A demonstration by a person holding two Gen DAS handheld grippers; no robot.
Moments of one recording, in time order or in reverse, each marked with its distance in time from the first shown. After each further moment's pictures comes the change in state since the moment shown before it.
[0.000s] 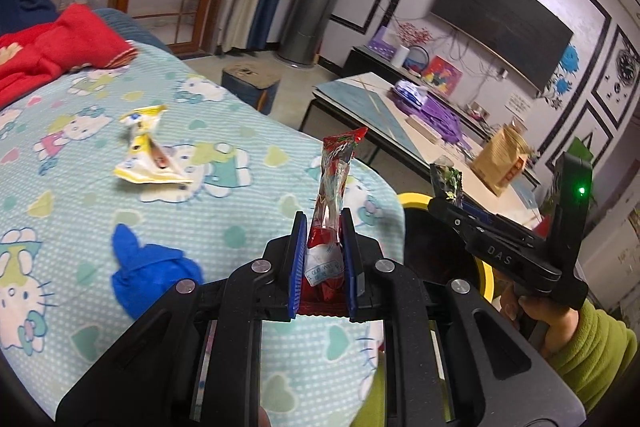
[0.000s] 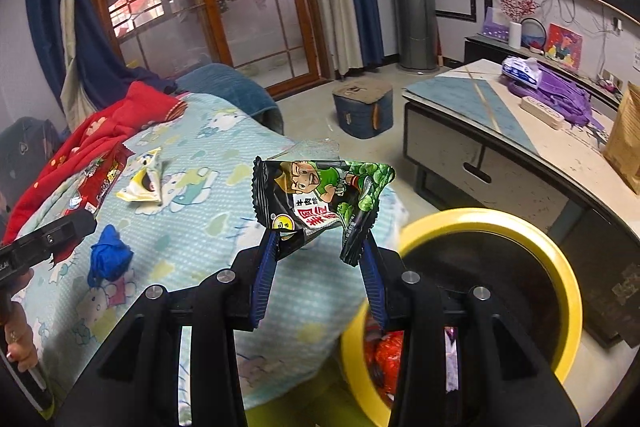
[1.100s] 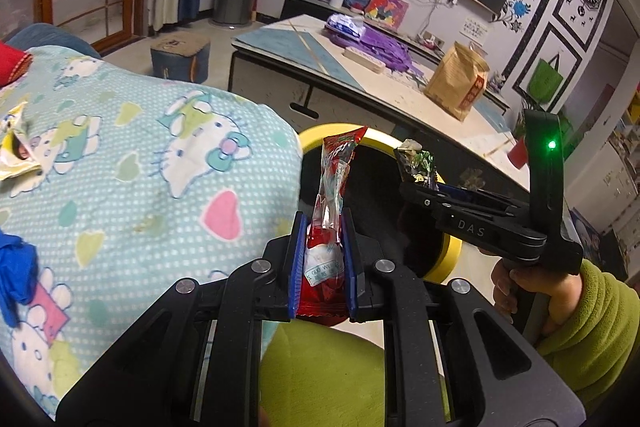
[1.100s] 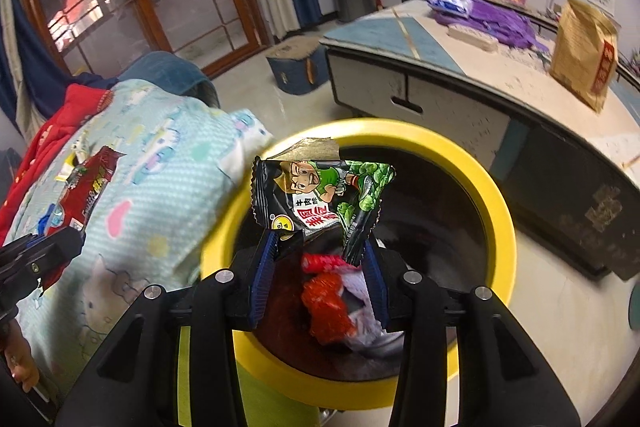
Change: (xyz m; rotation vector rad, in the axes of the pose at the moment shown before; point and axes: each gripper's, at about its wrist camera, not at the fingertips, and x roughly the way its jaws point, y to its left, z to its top) left arm 0.081 -0.107 -0.041 0.192 0.183 -0.115; right arm -0.015 -0.111 -0.063 0.179 0.155 -0.121
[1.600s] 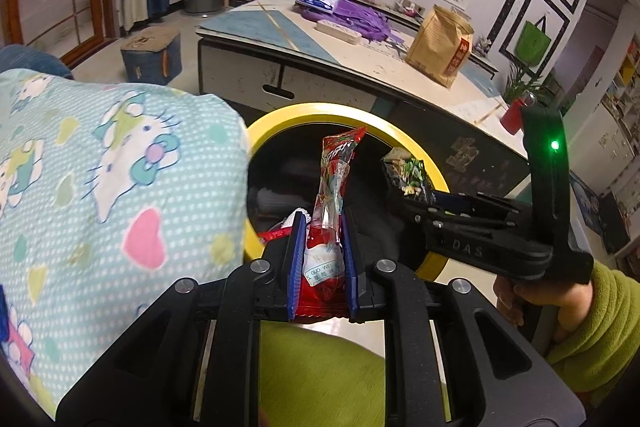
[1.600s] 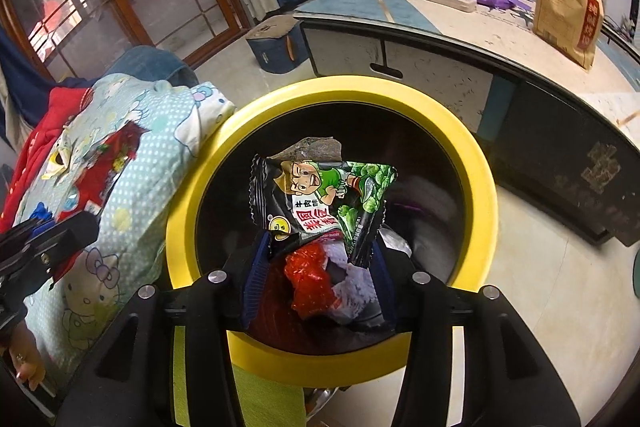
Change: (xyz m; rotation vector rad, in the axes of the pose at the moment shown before) left arm 0.045 -0.030 0.014 0.096 0.089 -0.033; right arm 0.006 -0.030 -0.017 0.077 0.066 -0.009
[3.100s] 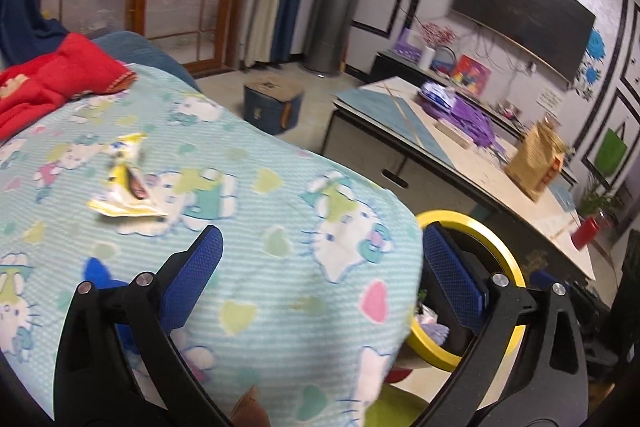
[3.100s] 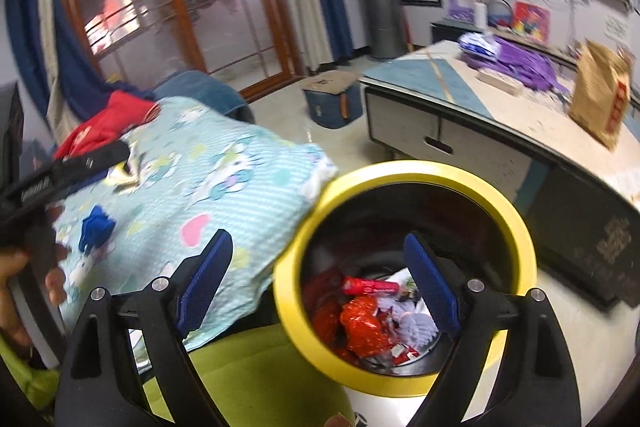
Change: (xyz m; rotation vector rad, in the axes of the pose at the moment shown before) left arm -0.109 0.106 -0.003 -0.276 -0.292 0.323; right arm -0.049 0.099 0.007 -0.200 -0.201 0.108
